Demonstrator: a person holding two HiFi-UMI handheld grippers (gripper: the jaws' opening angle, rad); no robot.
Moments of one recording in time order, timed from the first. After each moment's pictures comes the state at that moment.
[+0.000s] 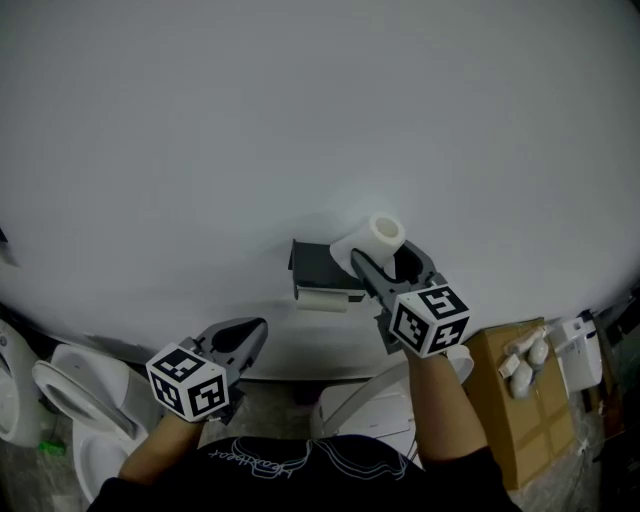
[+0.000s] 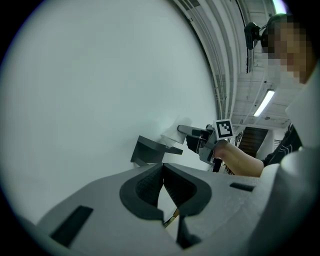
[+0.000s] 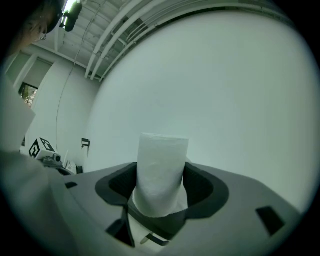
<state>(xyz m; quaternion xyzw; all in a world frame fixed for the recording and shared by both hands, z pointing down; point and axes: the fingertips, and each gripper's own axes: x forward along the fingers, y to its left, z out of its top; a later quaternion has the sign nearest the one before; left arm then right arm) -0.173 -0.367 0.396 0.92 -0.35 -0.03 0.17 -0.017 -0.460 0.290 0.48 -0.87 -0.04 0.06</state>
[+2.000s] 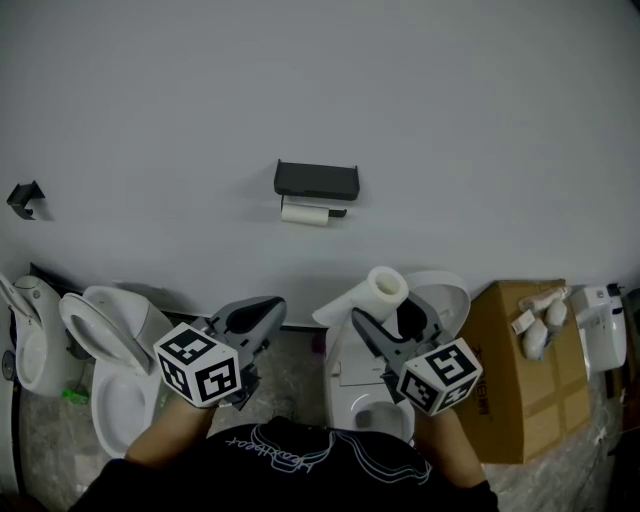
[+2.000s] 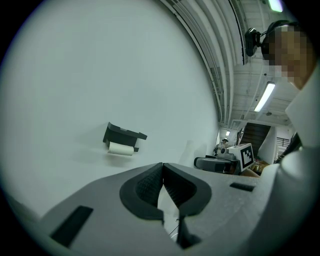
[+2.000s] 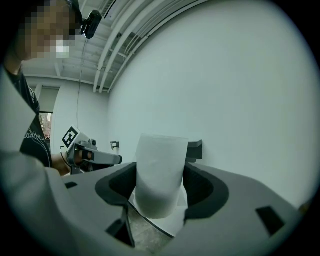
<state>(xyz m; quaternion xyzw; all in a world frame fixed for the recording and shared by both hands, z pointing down) -0.083 -0.214 0.385 0.91 -0.36 0.00 0.18 0.049 -0.223 0.375 0.41 -0.91 0.06 0.04</state>
